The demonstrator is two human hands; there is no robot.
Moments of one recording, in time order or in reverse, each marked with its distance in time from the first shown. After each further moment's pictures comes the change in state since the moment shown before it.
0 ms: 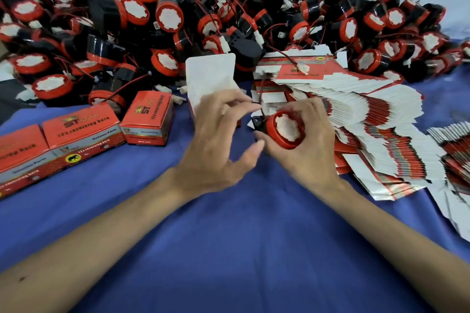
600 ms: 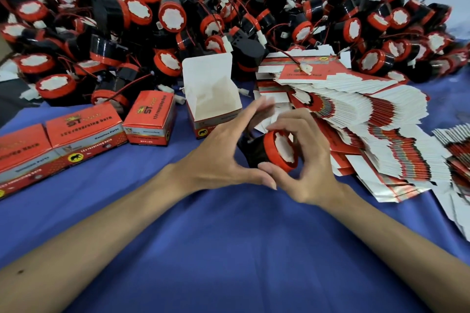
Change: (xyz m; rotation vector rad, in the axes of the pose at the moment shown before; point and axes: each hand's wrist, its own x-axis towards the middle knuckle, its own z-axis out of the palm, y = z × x) left_hand 0.001 -0.005 -0.002 -0.483 -0.505 -0.269; right_hand -0.010 0.005 -0.002 0.242 -0.159 -0.296
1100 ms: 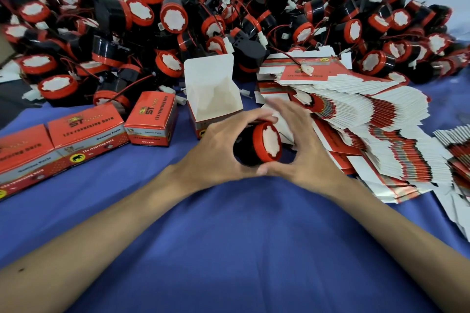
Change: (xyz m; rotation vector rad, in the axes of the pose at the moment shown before) left_hand 0.000 -0.001 0.002 0.145 0.214 0.145; right_hand 0.004 0.013 -0.007 0.024 -0.292 0.294
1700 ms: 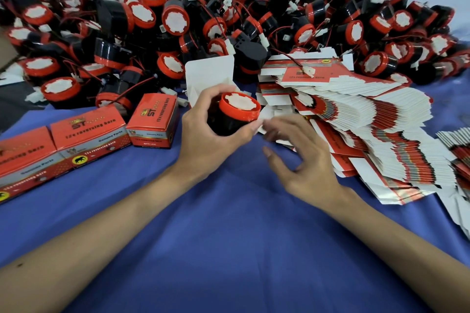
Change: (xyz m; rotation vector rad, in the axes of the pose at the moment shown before) left_hand 0.007 0.004 -0.005 -0.068 0.456 -0.229; right_hand -0.002 -0.006 0.014 -0.065 0.270 -0.316
